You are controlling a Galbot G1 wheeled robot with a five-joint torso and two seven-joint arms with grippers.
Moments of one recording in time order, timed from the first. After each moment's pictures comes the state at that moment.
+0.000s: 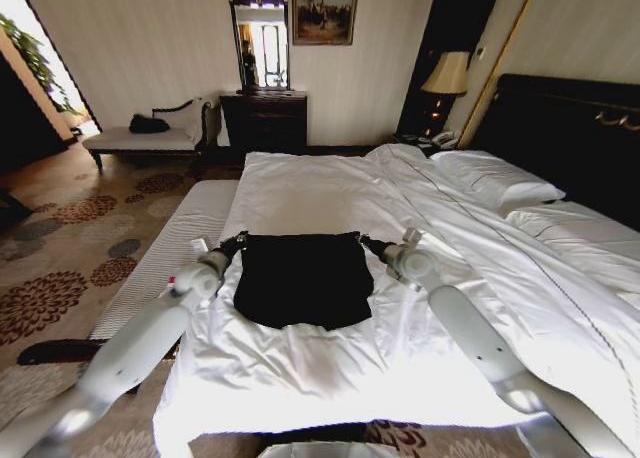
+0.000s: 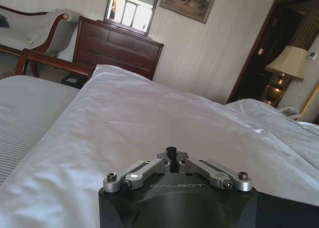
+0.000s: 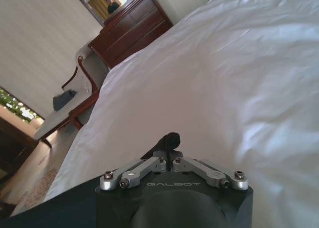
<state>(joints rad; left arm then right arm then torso) 0.56 -0.95 0.04 -1.51 -1.15 0.20 -0.34 -0.57 1.01 0.07 1.45 1.44 -0.38 0.32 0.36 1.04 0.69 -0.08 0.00</state>
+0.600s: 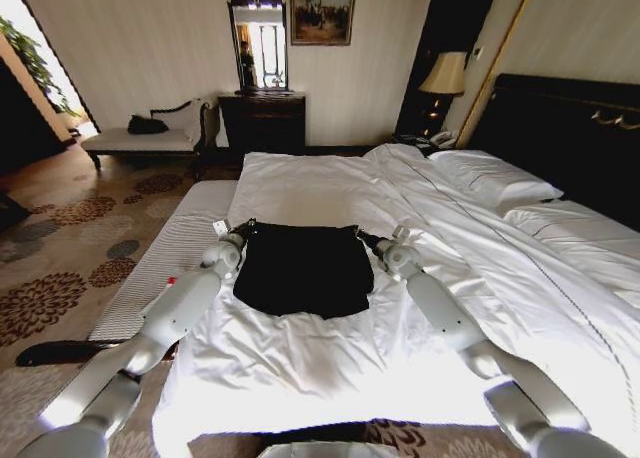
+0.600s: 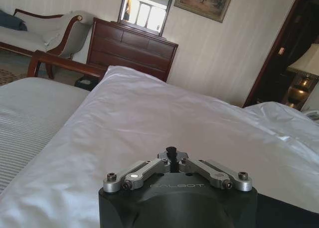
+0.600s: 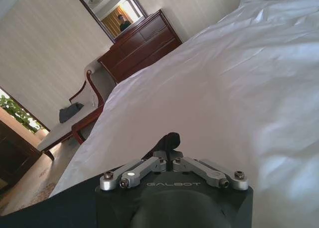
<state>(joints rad) 0.38 -1.07 0.10 -1.23 -1.09 0.18 -0.30 -0.45 1.11 0.01 1.19 1.29 -0.28 0.13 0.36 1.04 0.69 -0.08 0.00</state>
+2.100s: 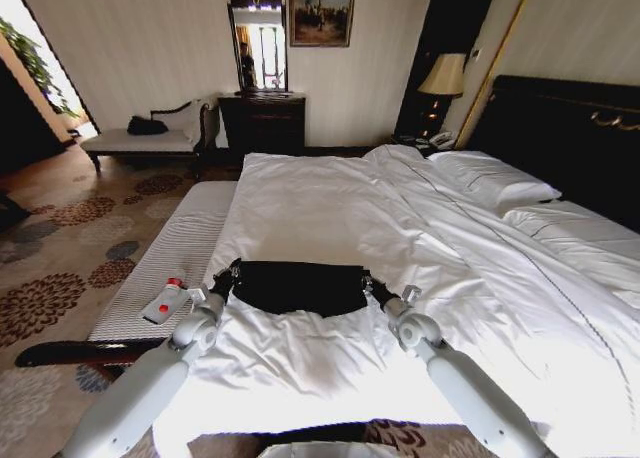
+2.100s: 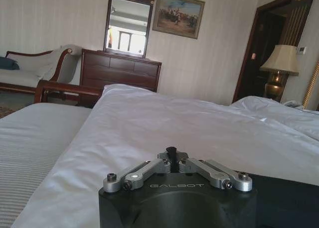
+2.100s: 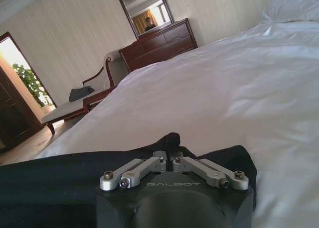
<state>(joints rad) 1.02 -0.85 -0.10 -1.73 -0.87 -0.05 -0.28 -1.06 0.98 0.16 1.67 0.97 -0.09 0.07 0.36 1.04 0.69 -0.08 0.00</state>
